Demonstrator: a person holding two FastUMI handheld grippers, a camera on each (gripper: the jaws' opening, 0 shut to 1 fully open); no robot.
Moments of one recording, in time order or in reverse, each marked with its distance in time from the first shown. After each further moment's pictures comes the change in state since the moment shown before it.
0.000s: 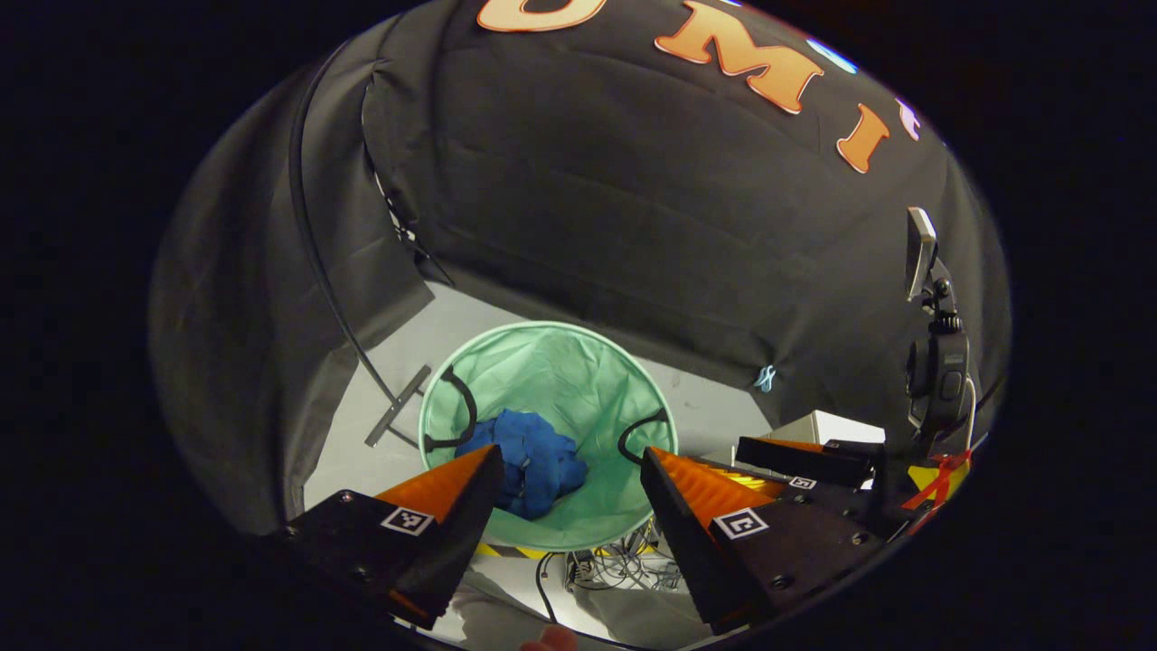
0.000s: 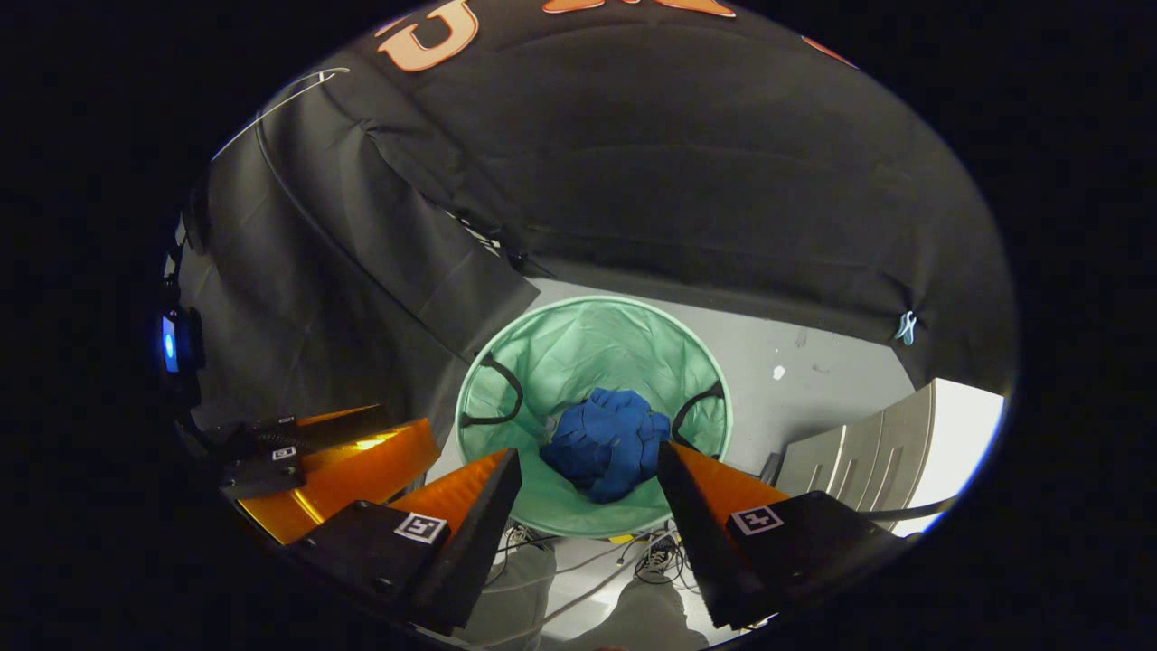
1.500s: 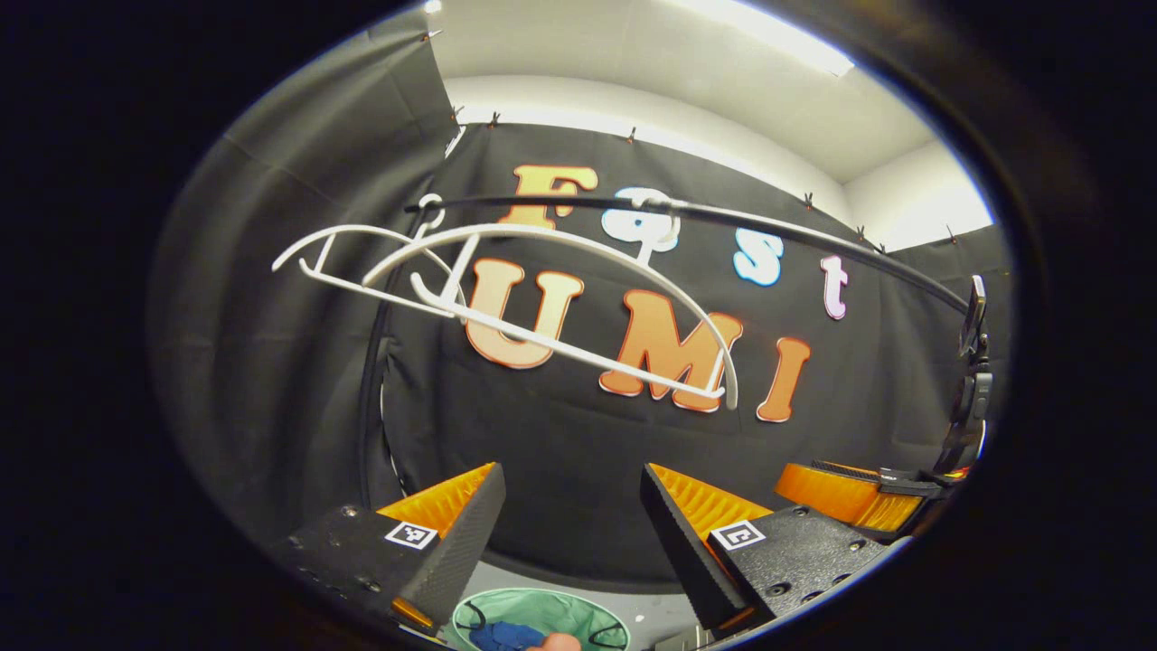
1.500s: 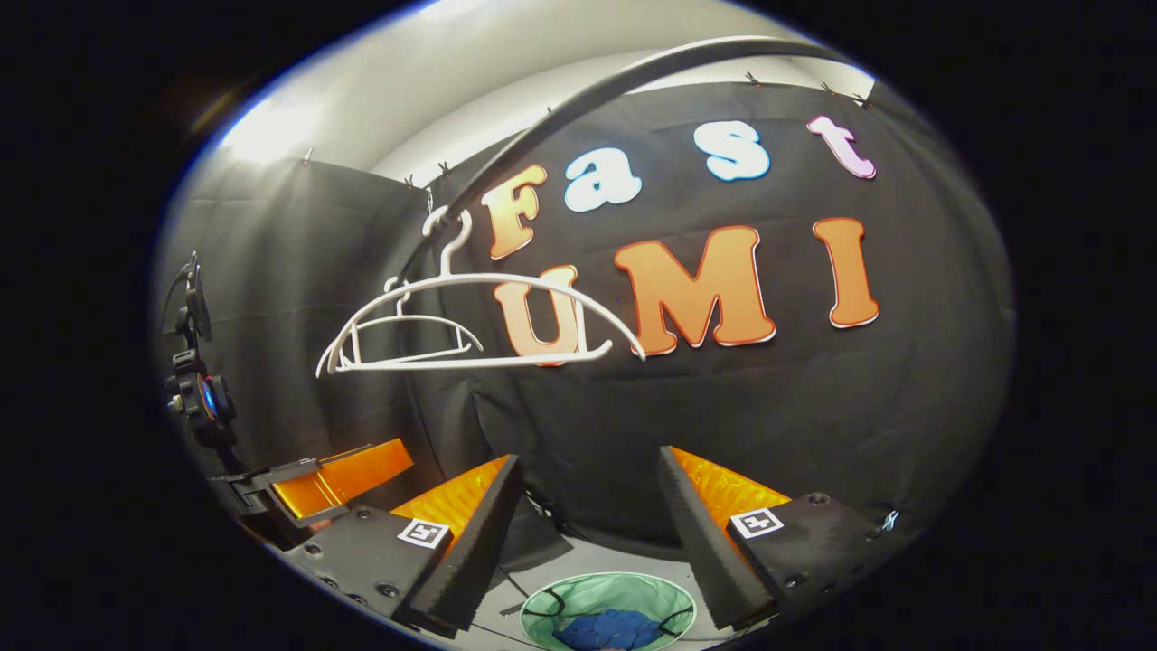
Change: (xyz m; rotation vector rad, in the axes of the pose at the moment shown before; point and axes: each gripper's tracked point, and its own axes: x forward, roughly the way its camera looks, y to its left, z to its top) left arm -0.304 -0.063 0.262 0.062 -0.963 -0.010; right arm -0.335 0.050 0.212 -0.171 -0.937 0.143
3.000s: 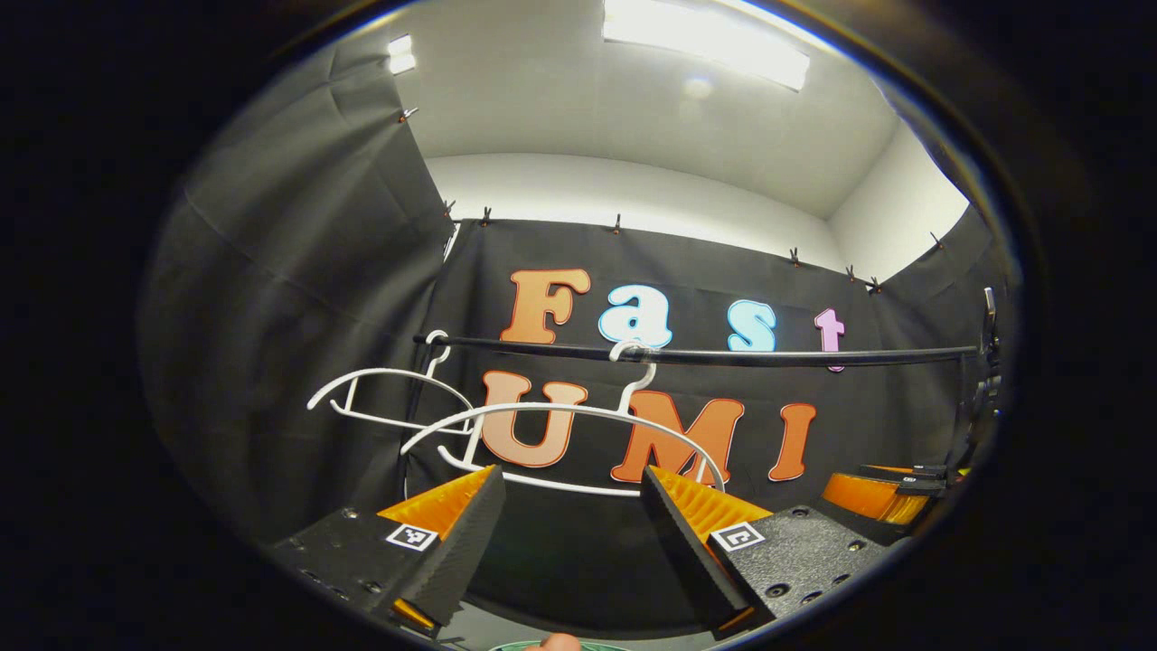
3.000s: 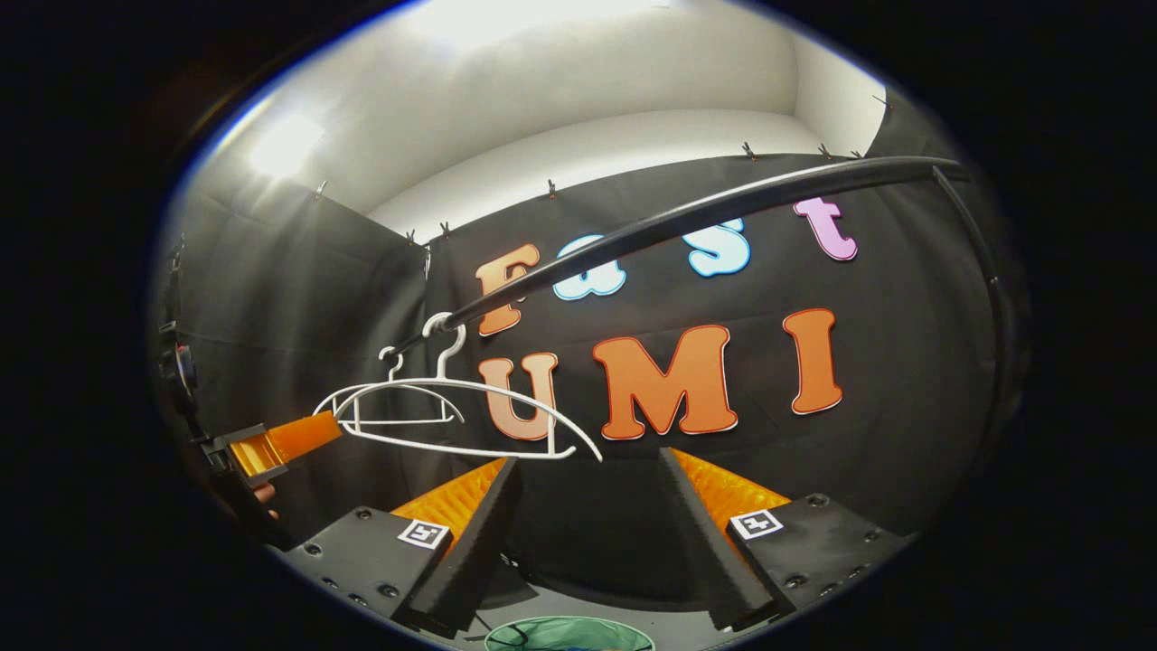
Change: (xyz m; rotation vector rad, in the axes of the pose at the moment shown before) left arm -0.033 -0.016 0.102 0.098 -0.256 0.038; right arm -0.049 -0.027 0.084 -0.070 -0.219 -0.060
